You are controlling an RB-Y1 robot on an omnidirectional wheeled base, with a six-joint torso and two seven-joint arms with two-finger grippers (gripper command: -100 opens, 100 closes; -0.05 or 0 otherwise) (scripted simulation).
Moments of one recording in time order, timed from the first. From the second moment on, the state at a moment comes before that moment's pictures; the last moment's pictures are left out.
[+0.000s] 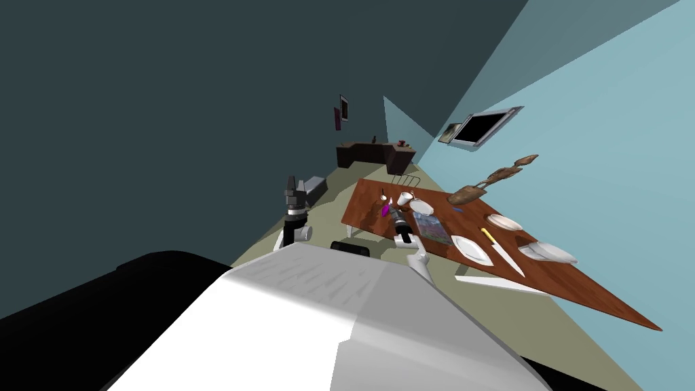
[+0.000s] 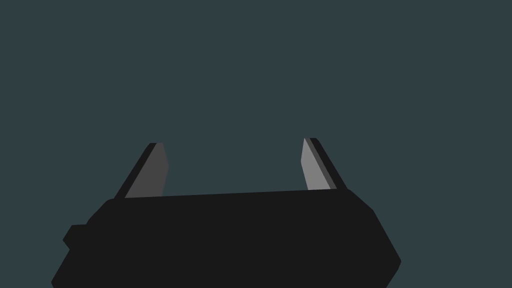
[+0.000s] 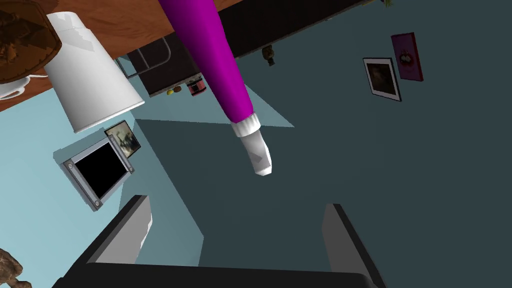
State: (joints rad) left arm 0.47 -0.04 0.06 -2.22 -0.07 -0.60 -0.11; right arm 0.07 -0.24 -0.09 -1.39 0.41 -0.15 0.48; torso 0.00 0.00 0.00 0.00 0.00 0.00
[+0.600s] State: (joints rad) left arm 0.47 -0.04 0.06 -2.22 -0.07 -0.60 -0.11; right arm 0.00 -0.27 -0.11 -1.25 0.48 -0.11 0.55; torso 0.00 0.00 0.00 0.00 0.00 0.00
